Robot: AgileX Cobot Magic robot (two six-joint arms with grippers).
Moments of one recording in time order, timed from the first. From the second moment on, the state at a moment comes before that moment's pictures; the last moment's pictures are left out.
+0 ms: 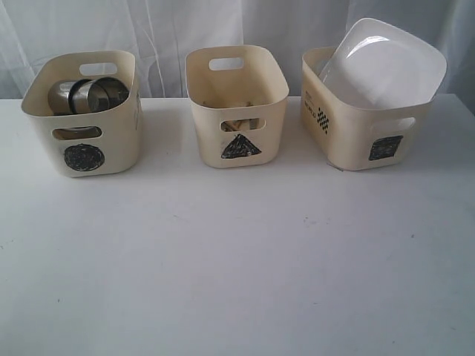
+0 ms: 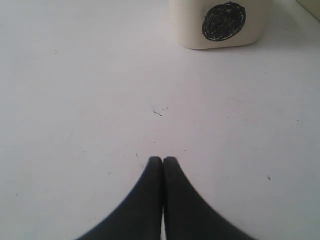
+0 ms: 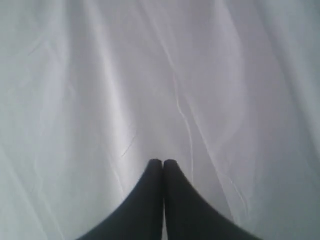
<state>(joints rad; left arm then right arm) 0.08 0.00 0.02 -0.10 0.42 0.13 0.04 1.13 -1.19 0.74 -0.19 -0.45</state>
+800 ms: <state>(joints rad) 0.08 0.00 0.02 -0.10 0.42 0.13 0.19 0.01 -0.08 0.47 -0.26 -0.21</state>
